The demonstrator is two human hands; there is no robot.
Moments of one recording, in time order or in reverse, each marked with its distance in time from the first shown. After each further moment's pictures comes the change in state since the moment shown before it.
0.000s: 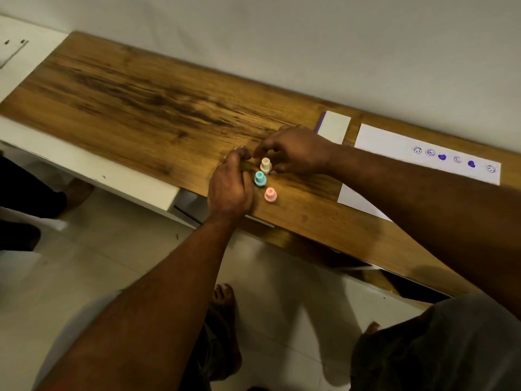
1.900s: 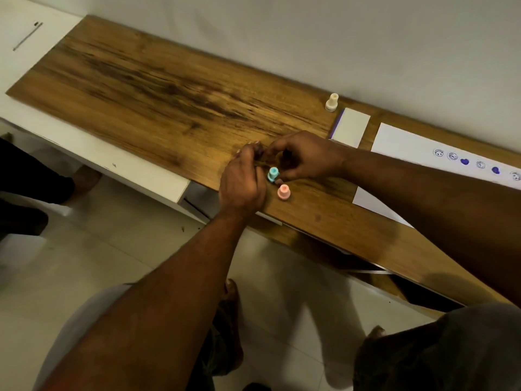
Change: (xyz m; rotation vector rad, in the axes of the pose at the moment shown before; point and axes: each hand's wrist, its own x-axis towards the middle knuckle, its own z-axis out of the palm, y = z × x) left_hand 0.002 -0.005 0.002 -0.005 0.043 0.035; right_hand 0.005 0.003 0.016 0.237 -0.059 -0.045
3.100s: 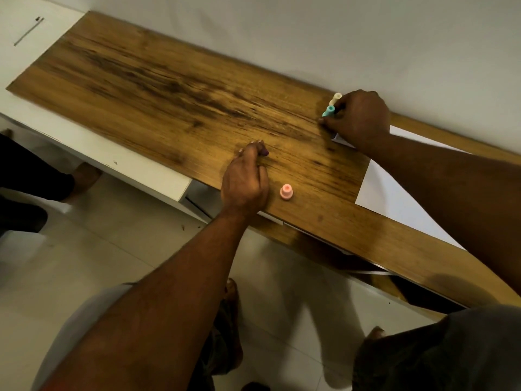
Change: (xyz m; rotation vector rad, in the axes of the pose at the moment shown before) left_hand 0.001 -0.008 0.007 -0.073 0.038 0.048; right_hand -0.015 0.053 -0.042 -0.322 0.586 0.769
